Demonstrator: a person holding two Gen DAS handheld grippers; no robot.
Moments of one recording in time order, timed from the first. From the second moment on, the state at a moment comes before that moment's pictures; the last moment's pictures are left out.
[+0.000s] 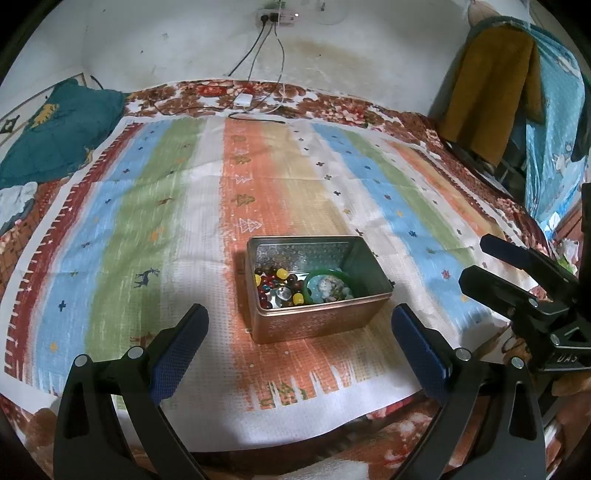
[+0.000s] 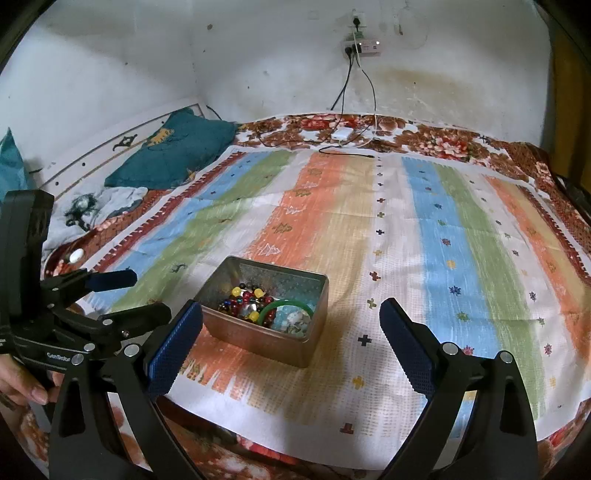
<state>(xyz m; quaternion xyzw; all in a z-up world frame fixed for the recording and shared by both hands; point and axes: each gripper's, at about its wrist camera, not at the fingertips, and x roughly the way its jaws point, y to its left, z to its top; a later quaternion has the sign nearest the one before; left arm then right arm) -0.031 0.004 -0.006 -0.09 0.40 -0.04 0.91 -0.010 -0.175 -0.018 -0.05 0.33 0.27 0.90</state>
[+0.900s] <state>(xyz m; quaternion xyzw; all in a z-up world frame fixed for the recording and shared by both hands) -0.029 0.009 -0.008 -0.10 0.41 -0.05 0.91 -0.010 -0.175 -0.018 -0.05 0.33 0.27 0.90</state>
